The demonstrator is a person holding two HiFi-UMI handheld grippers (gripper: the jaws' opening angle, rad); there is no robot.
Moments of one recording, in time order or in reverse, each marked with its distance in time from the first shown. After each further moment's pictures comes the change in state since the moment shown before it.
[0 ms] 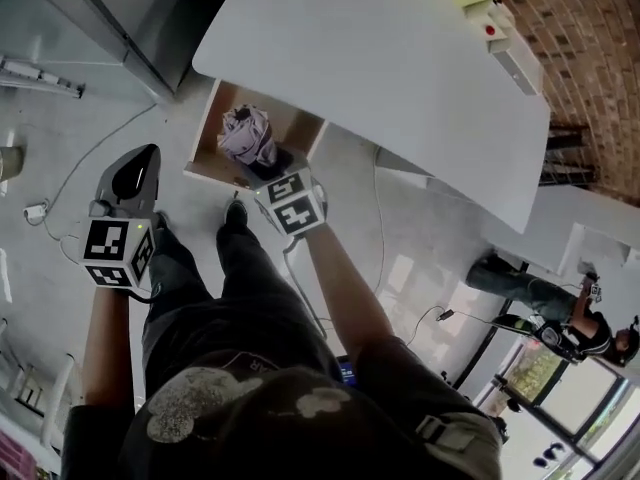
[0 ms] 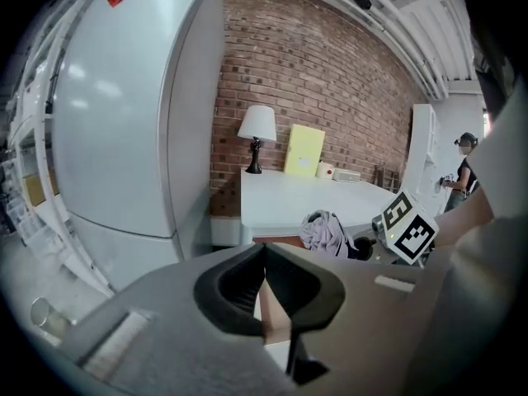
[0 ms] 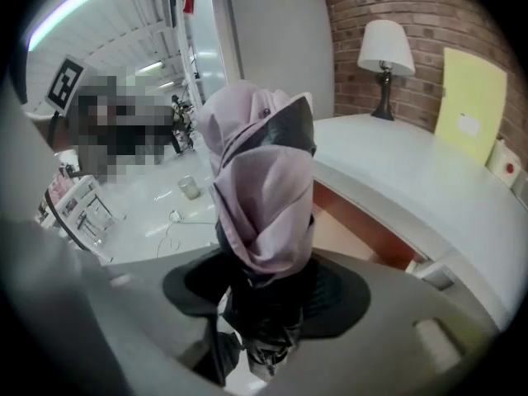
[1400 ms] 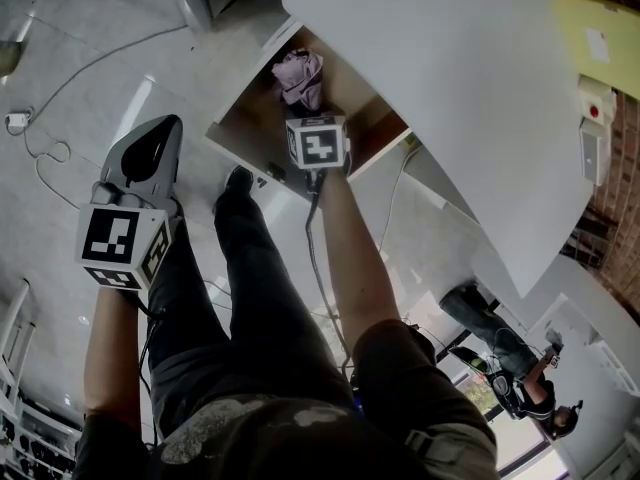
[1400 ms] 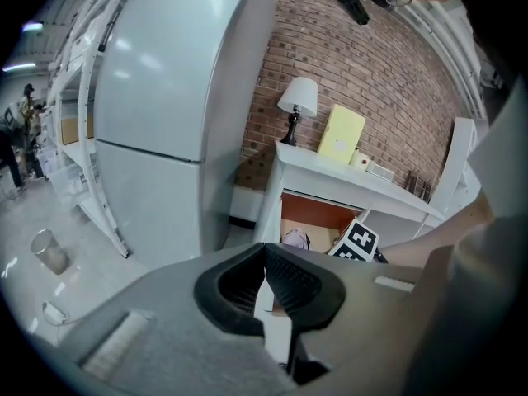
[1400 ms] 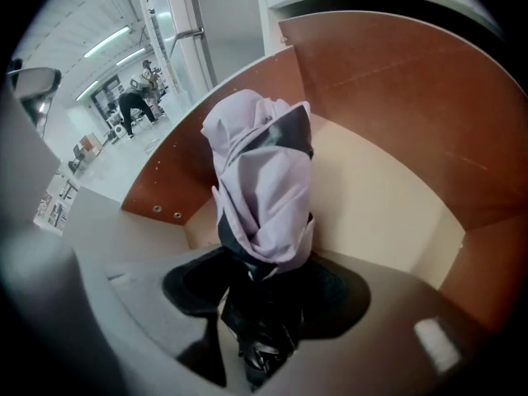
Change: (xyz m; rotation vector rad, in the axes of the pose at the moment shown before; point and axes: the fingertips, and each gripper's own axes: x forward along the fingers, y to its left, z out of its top) left arm 0.044 0.040 -0.127 -0.231 0.084 0.123; right arm 0.206 -0.069 -0.096 0.059 0.267 -0.088
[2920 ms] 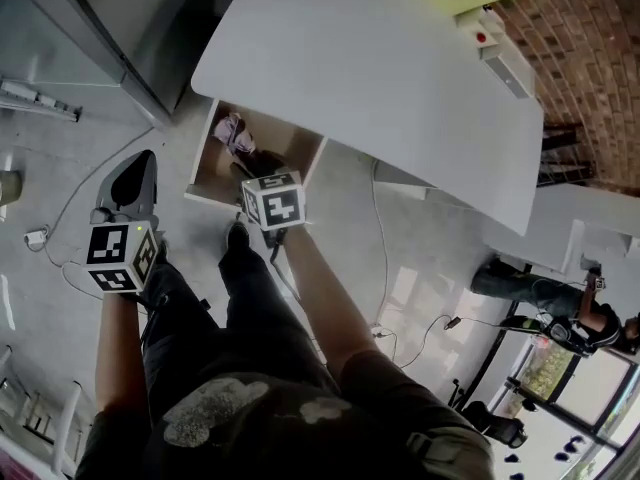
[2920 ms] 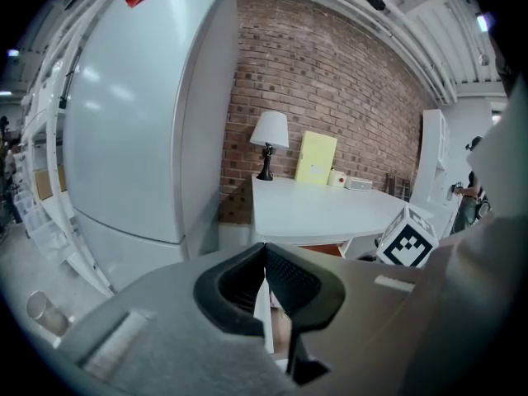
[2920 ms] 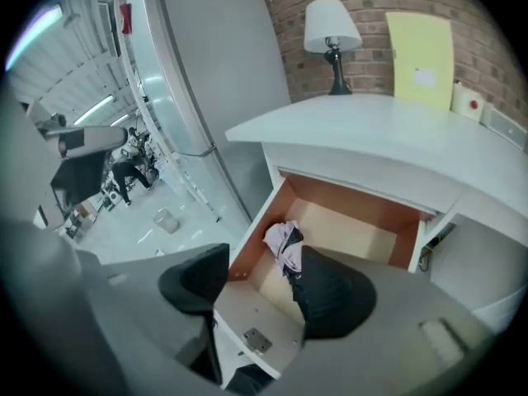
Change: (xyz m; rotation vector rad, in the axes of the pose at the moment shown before) left arm -0.039 -0.027 0.113 0.175 -0.138 -0.080; right arm -0.179 0.047 0.057 0.272 -0.297 0.024
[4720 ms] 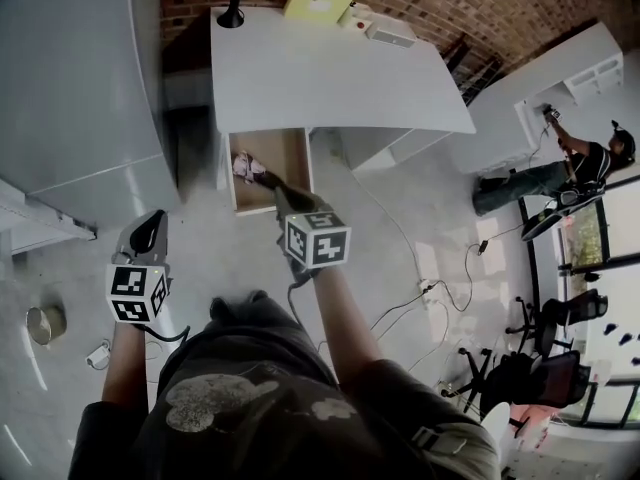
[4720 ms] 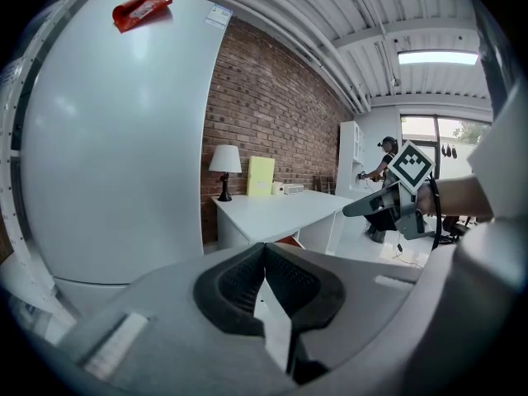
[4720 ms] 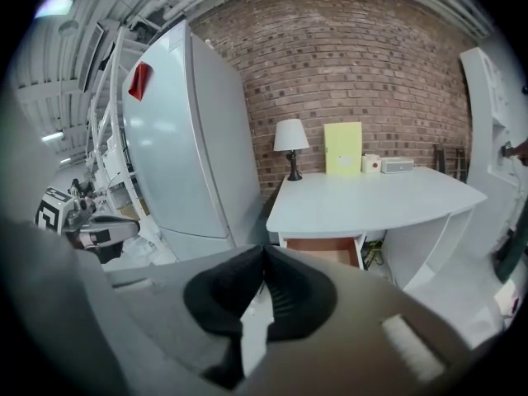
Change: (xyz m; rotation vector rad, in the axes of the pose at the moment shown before) left arm -0.165 0.097 0.036 0.268 -0.081 -0.434; right arm -0.209 0.181 0.054 0.260 -0.424 -0.386
